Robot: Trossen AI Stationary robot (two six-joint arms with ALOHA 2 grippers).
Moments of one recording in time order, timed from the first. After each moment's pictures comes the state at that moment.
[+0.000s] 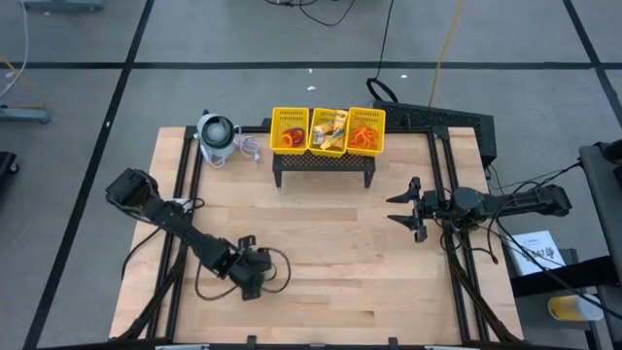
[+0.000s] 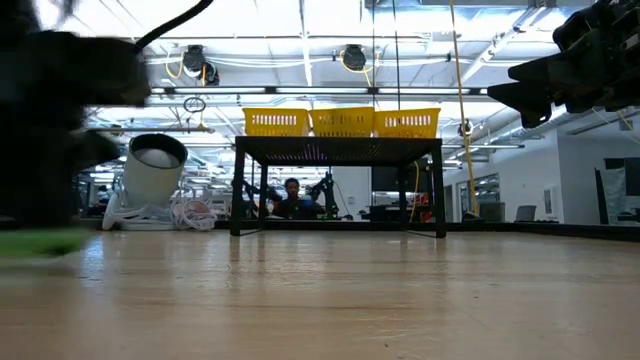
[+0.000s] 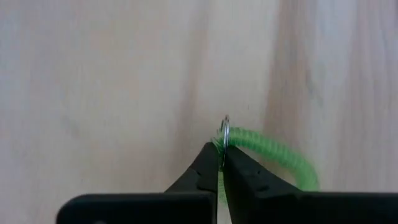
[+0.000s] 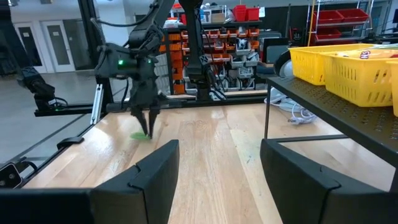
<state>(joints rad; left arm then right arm) -0.60 1.64 0.82 -0.40 -0.21 -0.73 0.11 0.17 0.02 0.19 0.10 0.07</state>
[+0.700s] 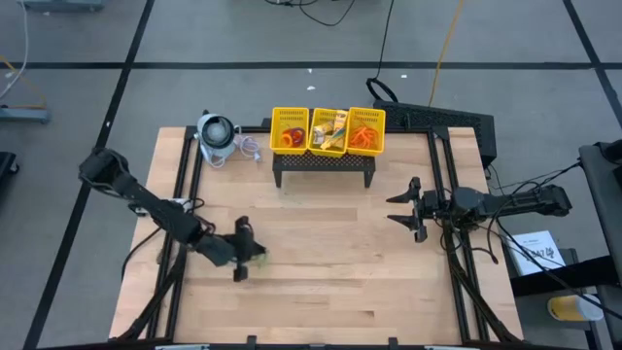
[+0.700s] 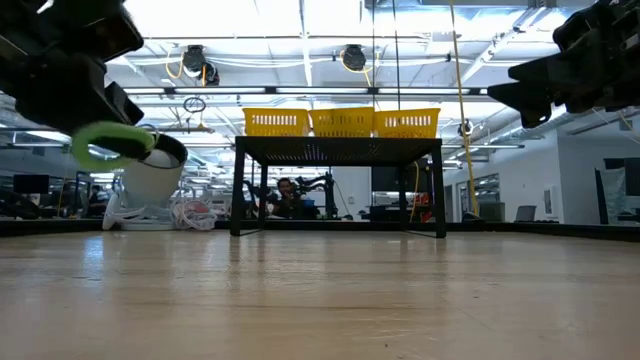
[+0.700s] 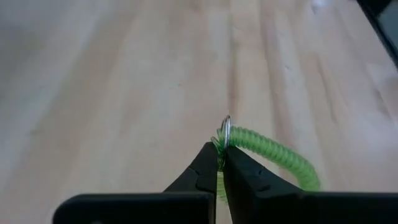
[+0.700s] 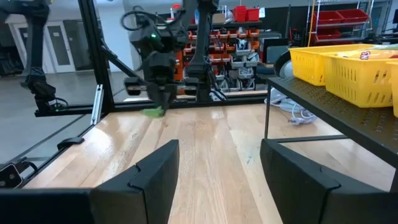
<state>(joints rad) -0.57 1.25 0.47 0.09 -0.41 -0.48 0.11 0.17 0.02 0.19 0.10 0.07</state>
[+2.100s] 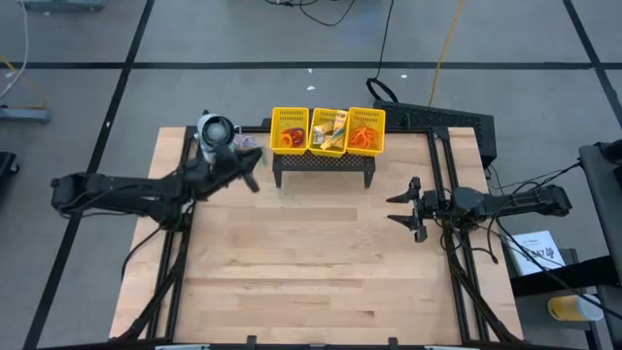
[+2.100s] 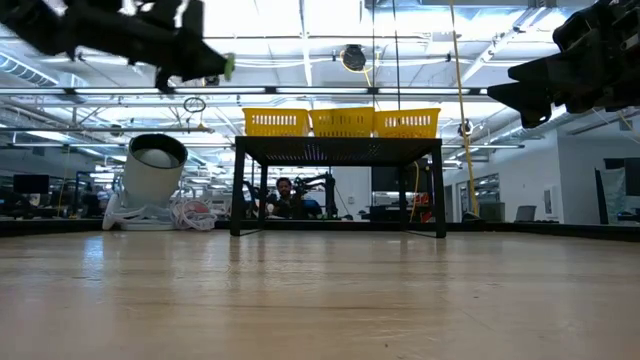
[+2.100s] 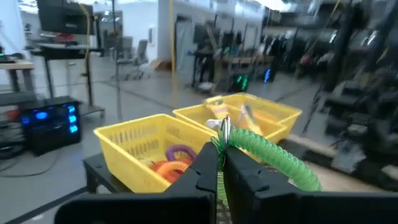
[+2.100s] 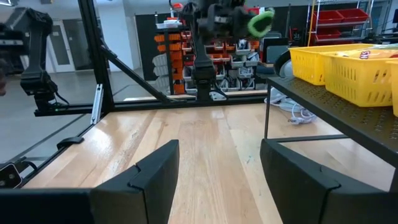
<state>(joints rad) 0.16 0.89 0.39 0.57 -0.47 -0.08 0.11 0.17 0.02 0.19 0.10 0.07</state>
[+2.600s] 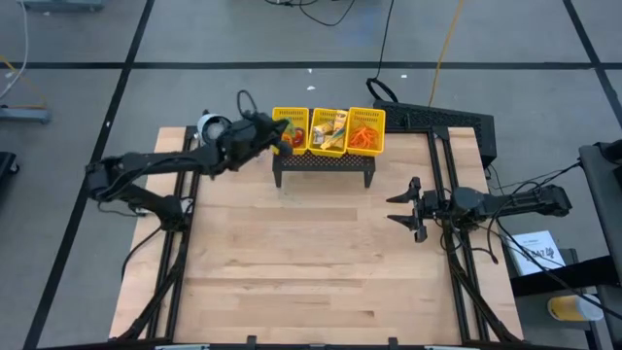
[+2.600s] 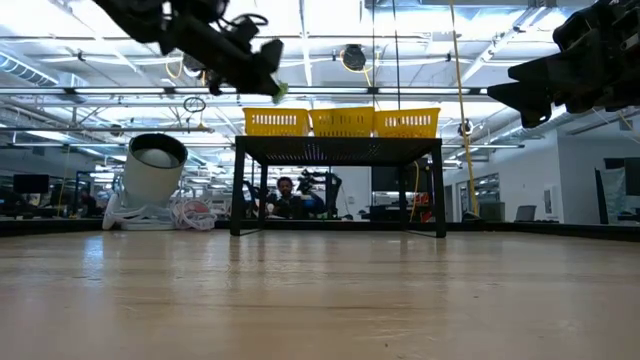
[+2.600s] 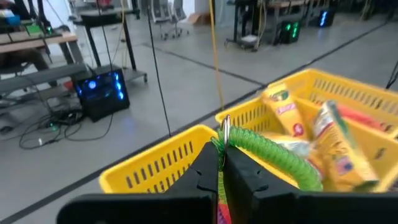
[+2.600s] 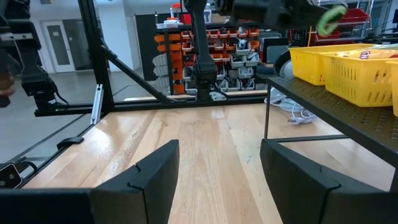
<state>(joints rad) 0.39 1.33 0.86 0.30 -0.41 -0.05 0.11 0.17 0.02 0.19 0.10 0.07</state>
